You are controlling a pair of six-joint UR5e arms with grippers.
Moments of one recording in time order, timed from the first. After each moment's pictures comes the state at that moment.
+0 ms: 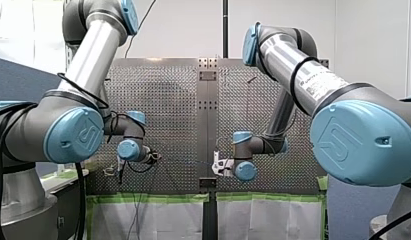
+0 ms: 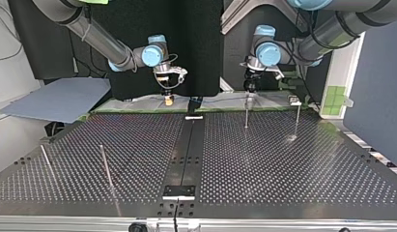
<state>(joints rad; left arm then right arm) -0.12 -2.12 -2.13 -2.28 -1.55 -1.65 2.17 -0.62 1.59 -0.85 1.65 1.62</state>
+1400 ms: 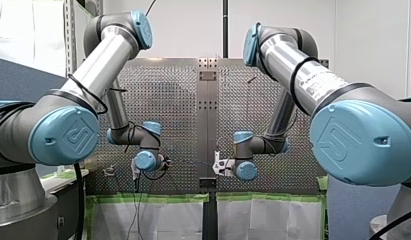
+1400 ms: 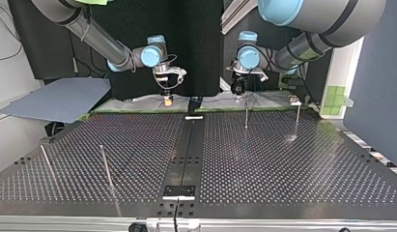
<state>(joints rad) -0.24 -2.29 -2.00 -2.22 -1.69 -1.75 2.16 -0.62 1.59 -0.85 1.65 1.62</state>
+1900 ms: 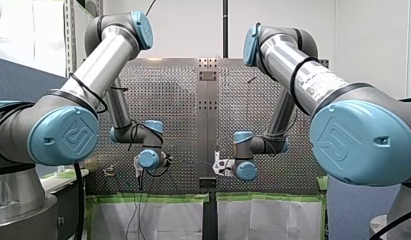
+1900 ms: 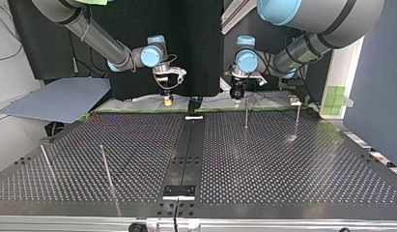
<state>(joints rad) -0.25 -2.29 -1.96 -2.22 -1.72 -1.77 2.16 -0.62 1.59 -0.86 1.65 1.62</state>
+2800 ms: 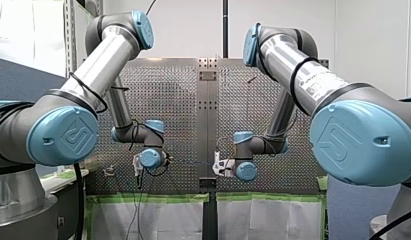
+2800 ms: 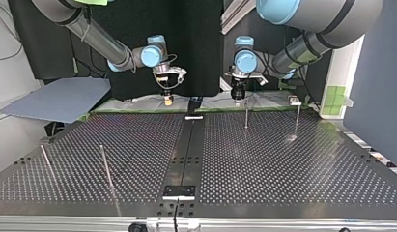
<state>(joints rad) -0.26 -2.29 -1.95 -2.23 -1.77 -1.75 2.16 -0.62 1.59 -0.85 1.65 1.62</state>
